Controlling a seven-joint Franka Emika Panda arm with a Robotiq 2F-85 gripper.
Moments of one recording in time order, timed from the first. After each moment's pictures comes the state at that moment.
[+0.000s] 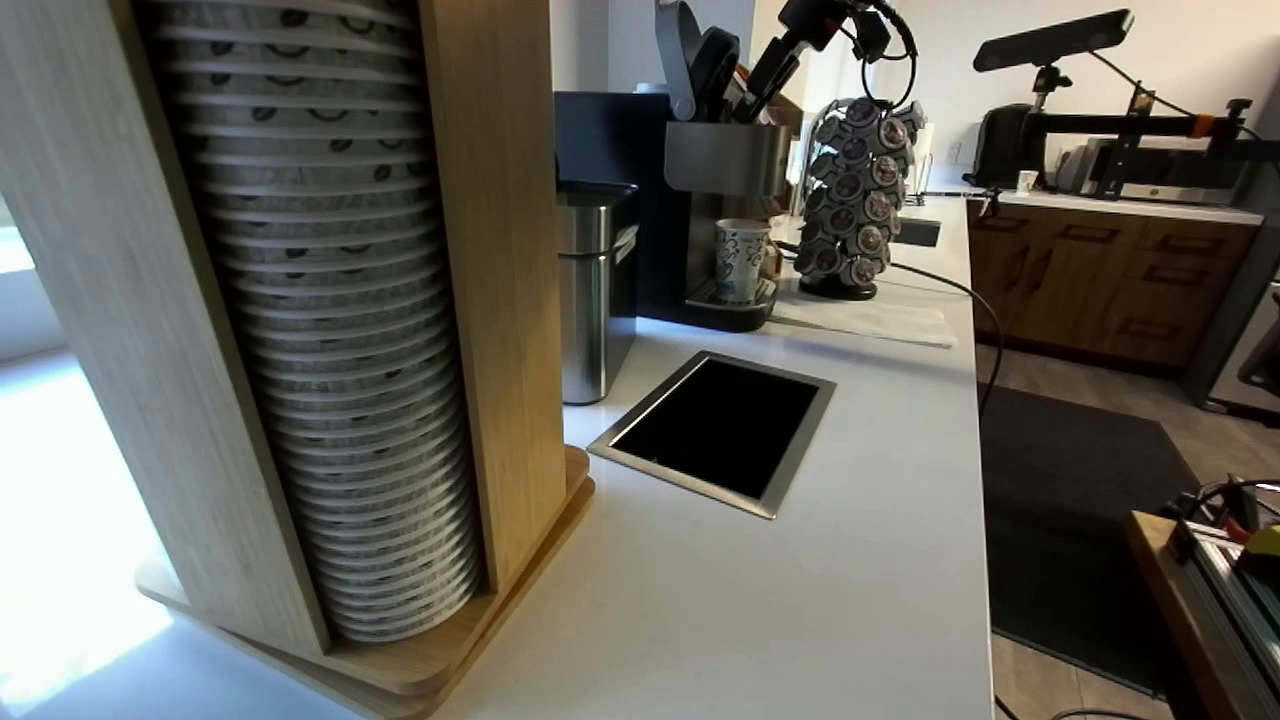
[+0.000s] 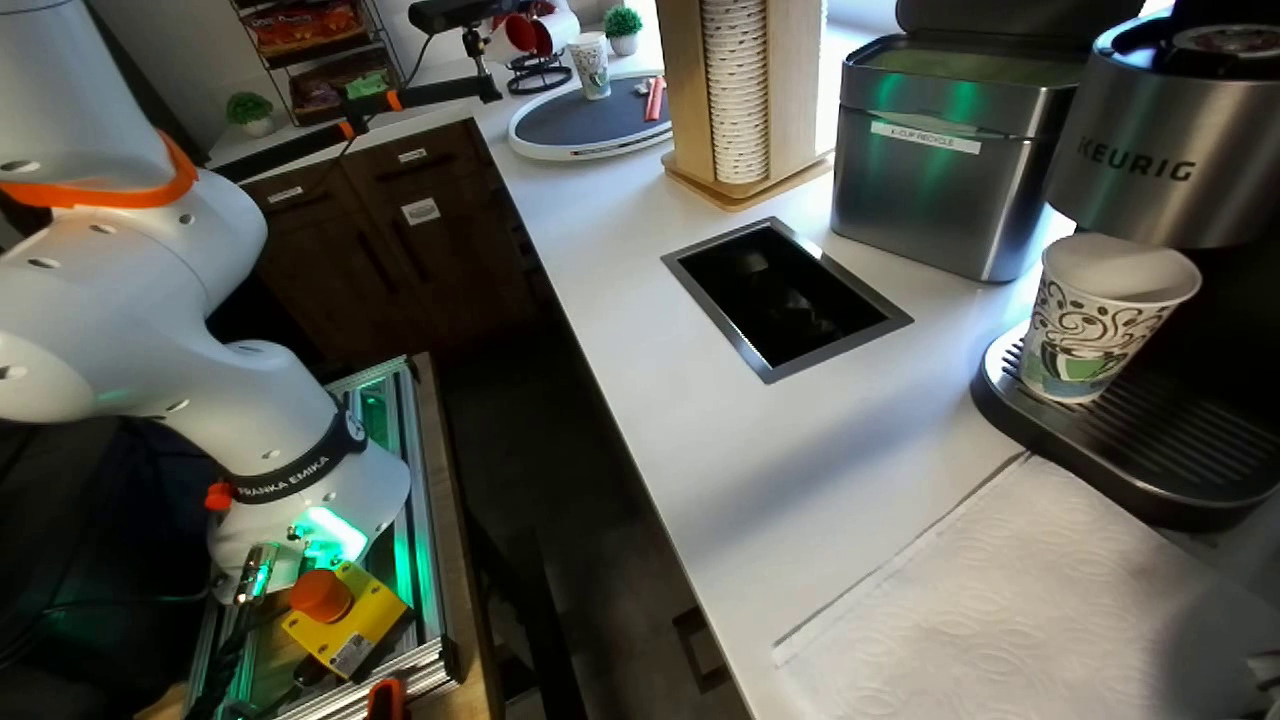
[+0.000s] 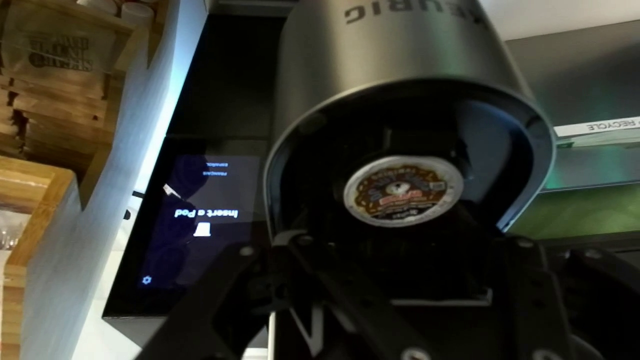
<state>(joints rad) -0.41 0.28 -0.16 -1.51 0.48 2.19 -0.90</state>
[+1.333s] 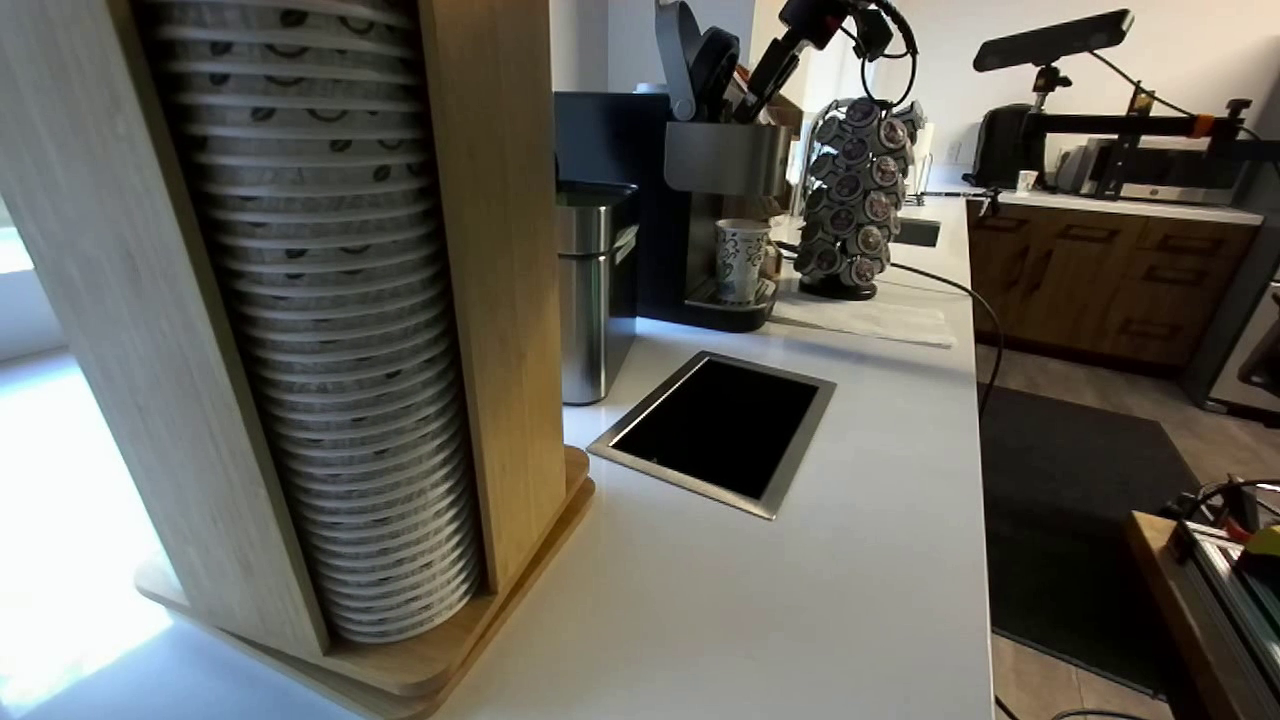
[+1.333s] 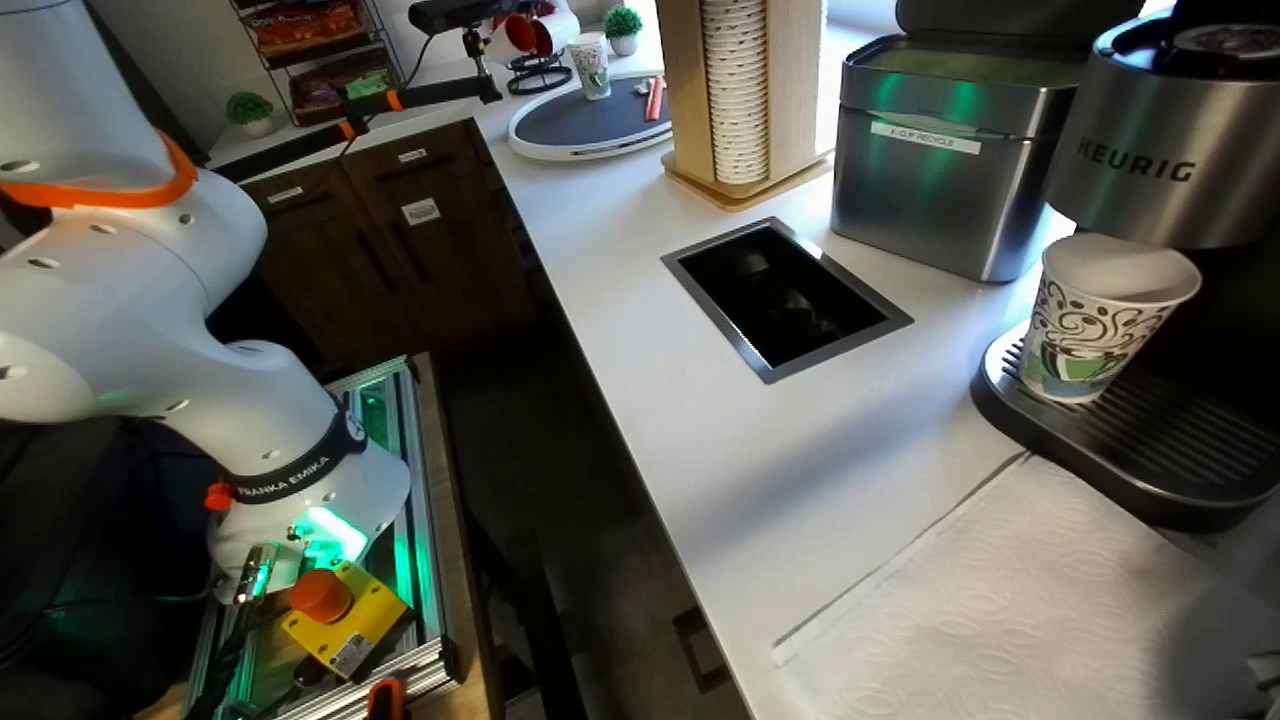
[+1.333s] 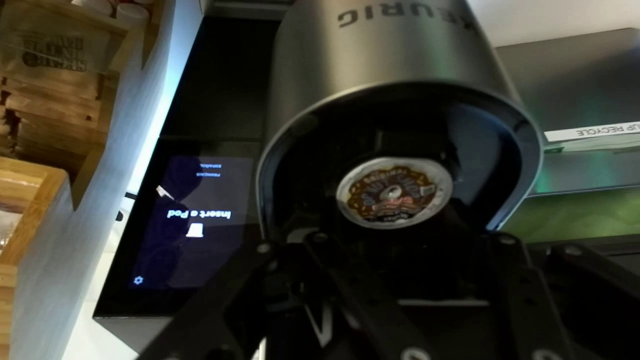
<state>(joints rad) -0.41 0.28 -0.16 -1.51 0.47 2.17 -0.91</state>
